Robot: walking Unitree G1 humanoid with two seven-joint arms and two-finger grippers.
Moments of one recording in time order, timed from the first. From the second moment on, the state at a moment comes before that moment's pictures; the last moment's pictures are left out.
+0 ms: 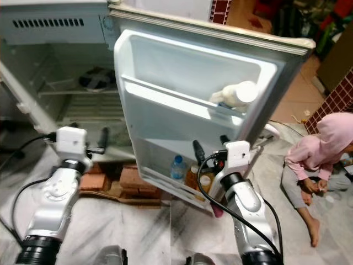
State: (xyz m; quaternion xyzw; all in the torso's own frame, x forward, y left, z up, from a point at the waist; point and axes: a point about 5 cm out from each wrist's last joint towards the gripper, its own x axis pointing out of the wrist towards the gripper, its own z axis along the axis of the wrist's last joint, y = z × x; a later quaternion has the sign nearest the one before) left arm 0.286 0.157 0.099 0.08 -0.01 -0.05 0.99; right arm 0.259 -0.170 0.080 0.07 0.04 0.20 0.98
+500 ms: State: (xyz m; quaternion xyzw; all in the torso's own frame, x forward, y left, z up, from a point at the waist) left arm 0.284 0.169 0.101 0.09 -0.01 -0.04 0.99; right arm 0.245 -0.205 0.062 0.01 0.18 0.38 0.91
